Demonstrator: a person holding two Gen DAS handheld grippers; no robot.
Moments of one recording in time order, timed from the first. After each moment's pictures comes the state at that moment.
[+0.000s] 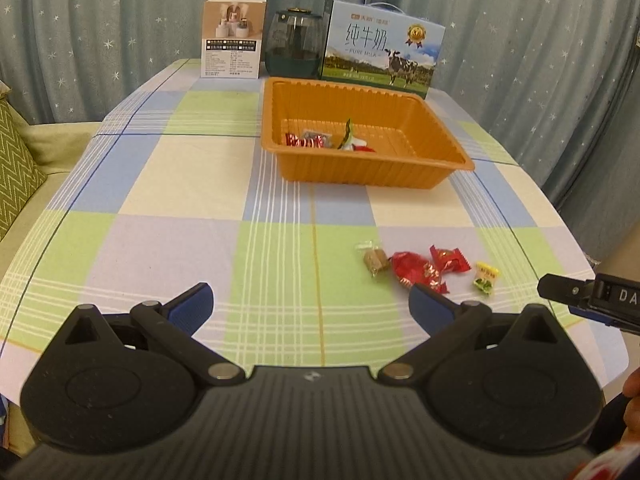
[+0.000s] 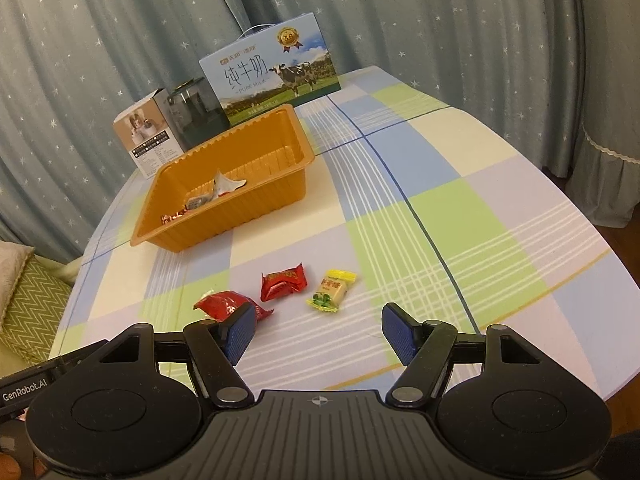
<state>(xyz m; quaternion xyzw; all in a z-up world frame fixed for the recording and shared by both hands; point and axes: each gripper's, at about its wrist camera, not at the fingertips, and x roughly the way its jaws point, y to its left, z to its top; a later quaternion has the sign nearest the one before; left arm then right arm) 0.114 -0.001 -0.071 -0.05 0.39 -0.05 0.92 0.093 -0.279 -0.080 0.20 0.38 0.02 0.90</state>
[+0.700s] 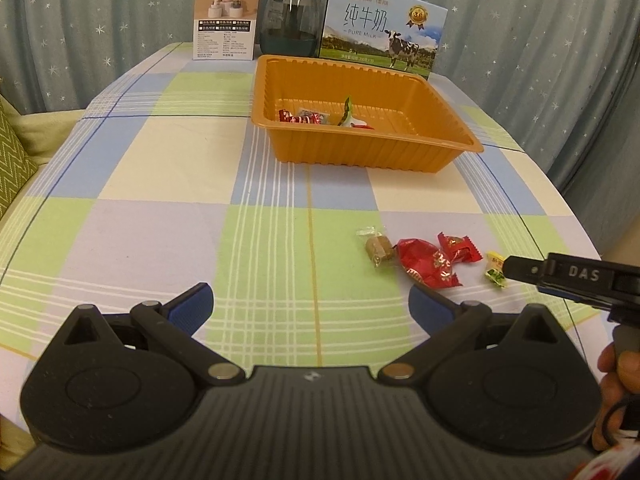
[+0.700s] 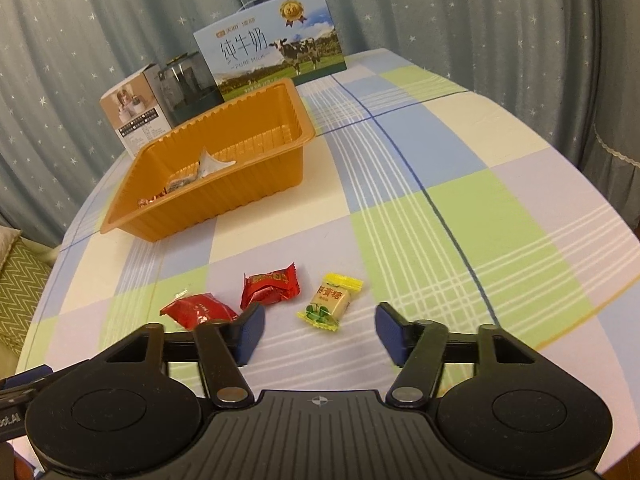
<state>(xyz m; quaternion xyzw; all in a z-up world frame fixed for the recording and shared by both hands) 0.133 -0.008 -0.099 -0.05 0.40 -0.05 0.91 0.146 -0.268 -0.123 0.18 0.40 0.03 0.90</state>
